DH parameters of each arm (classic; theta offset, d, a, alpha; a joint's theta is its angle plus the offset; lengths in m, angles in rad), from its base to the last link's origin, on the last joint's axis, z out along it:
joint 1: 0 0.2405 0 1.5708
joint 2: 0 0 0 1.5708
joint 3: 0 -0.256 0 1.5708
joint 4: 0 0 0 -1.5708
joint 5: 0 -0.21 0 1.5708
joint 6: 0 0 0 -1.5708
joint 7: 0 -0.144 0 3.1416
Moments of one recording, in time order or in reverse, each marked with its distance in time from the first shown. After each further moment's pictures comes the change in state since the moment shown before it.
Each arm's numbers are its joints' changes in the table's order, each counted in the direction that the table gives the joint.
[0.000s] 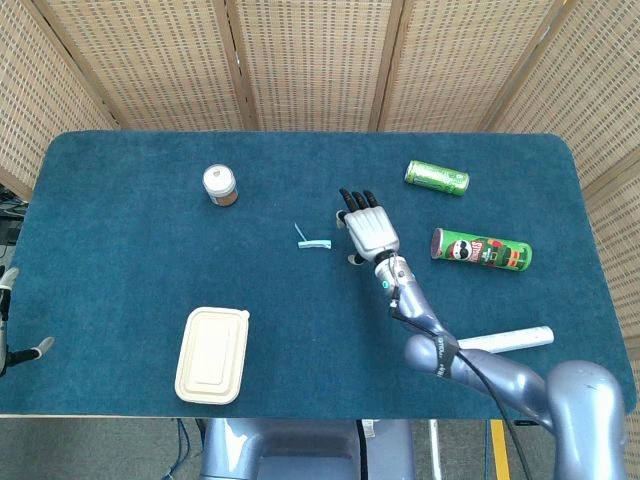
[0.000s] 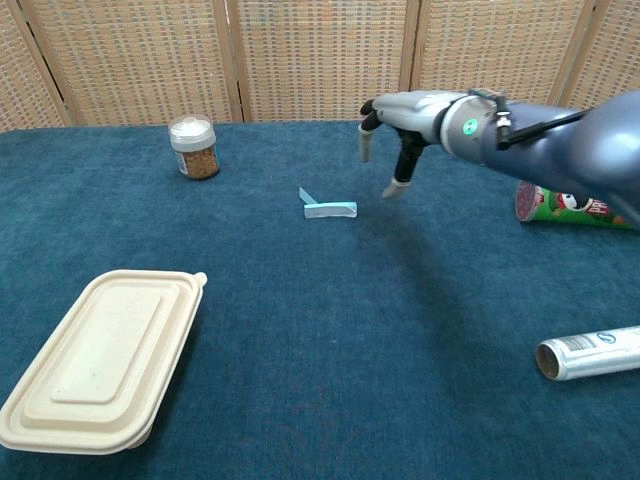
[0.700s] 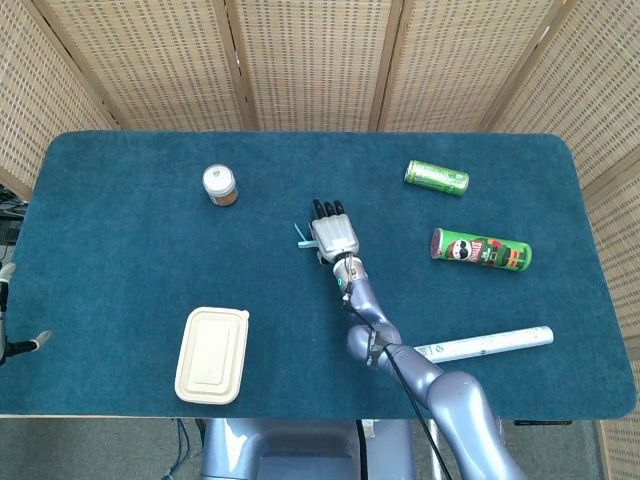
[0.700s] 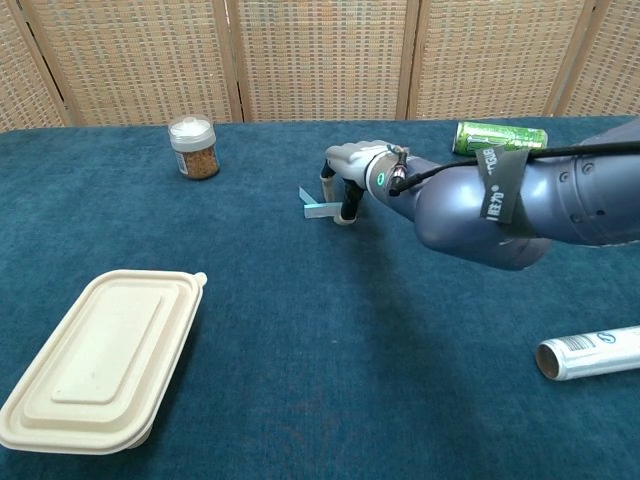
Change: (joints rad) left arm -0.038 0.008 0.024 0.040 0.093 -0.069 -0.005; right arm 0.244 0.390 -0.008 0.669 0.007 -0.174 -0.164
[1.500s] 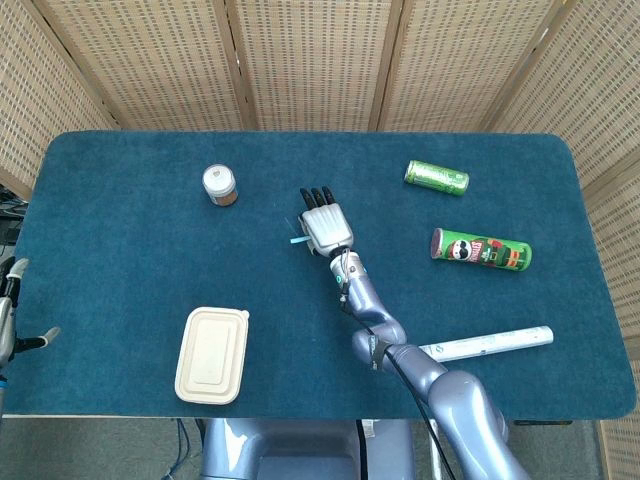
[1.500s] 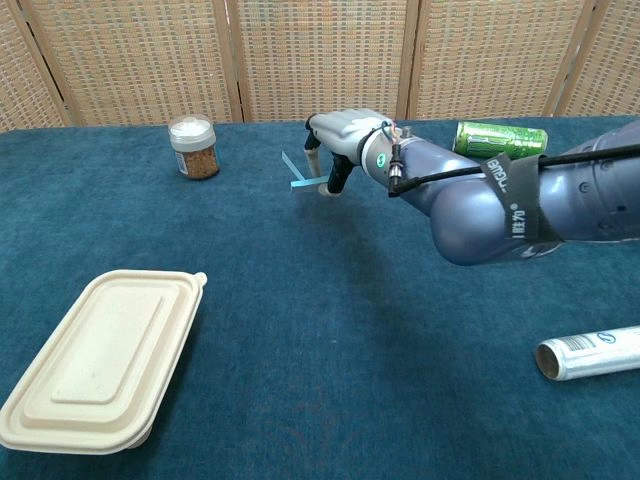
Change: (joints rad) left arm -0.029 -0.001 -0.009 -0.002 -0.064 0.004 -0.007; right arm -0.027 -0.047 0.062 -0.055 0.252 0.142 -0.236
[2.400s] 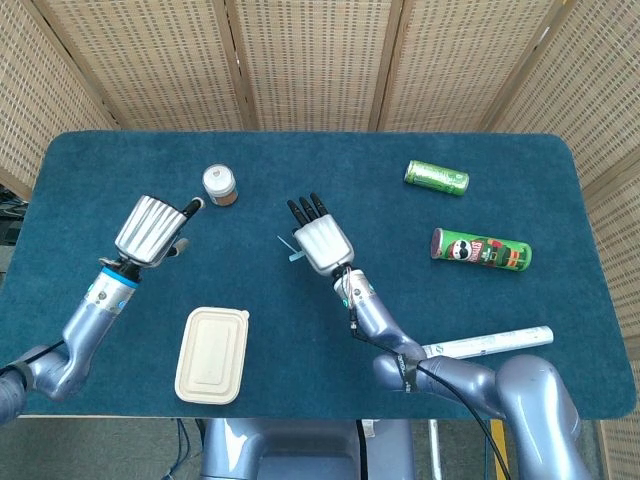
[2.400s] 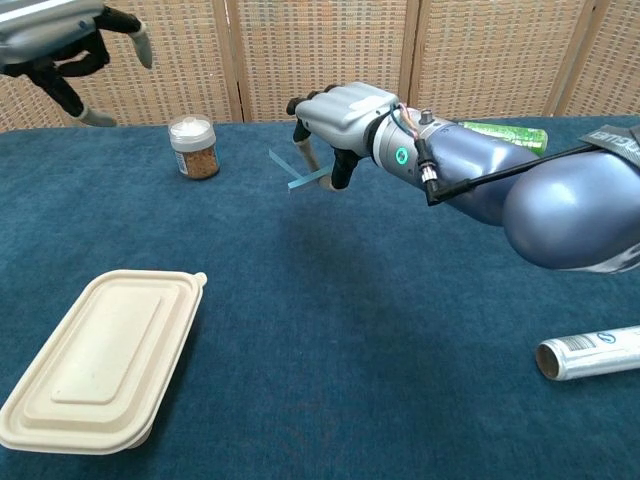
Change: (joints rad) left arm -0.539 0.216 0.126 0.308 -0.319 -0.276 -0.213; right arm -0.134 -0.257 0.049 -0.620 -0.073 0.190 0.461
